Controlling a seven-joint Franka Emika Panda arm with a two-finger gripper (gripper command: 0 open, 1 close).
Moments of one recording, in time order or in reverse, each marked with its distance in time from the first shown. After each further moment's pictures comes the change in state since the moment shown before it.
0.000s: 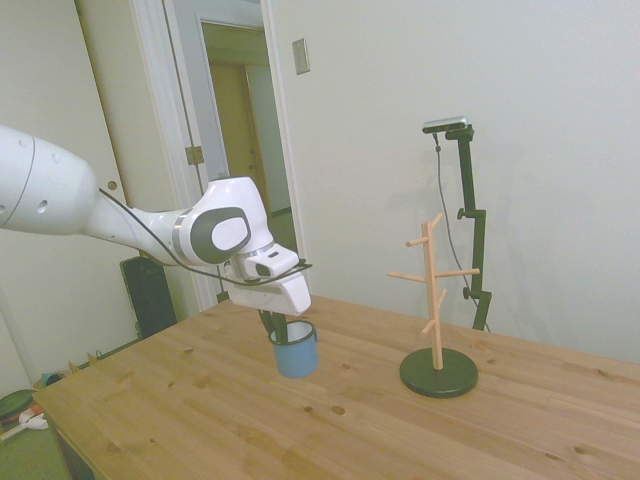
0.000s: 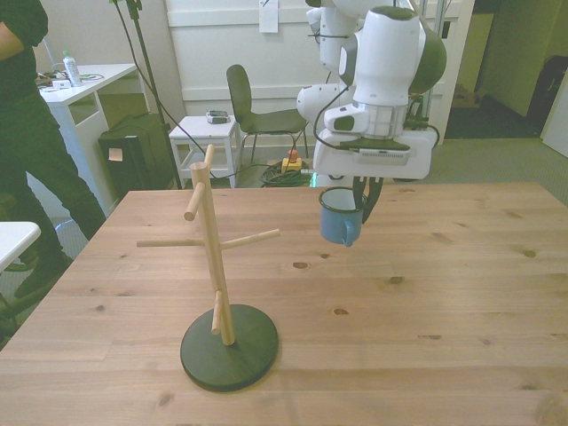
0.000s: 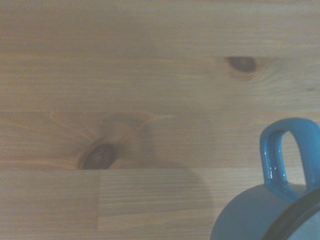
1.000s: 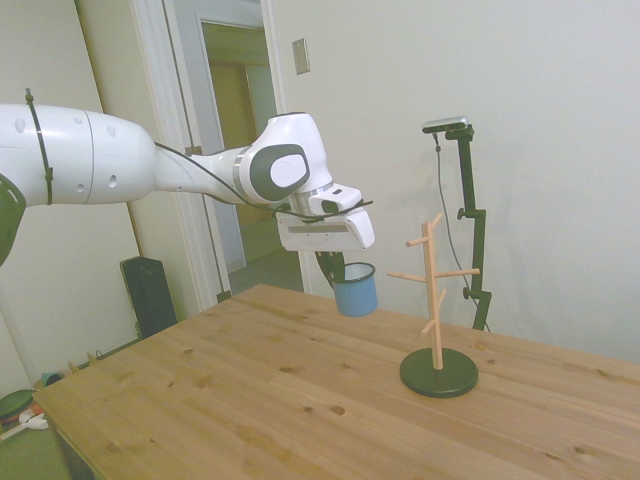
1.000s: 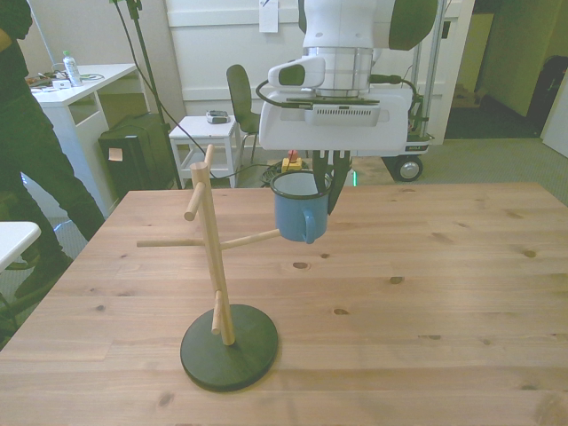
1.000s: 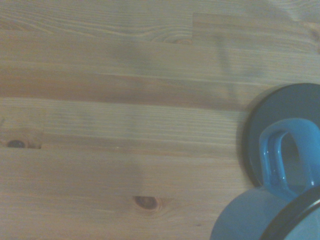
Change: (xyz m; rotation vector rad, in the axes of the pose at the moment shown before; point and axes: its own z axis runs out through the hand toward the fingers) arm 0.127 -0.017 -0.064 0.066 0.021 -0.043
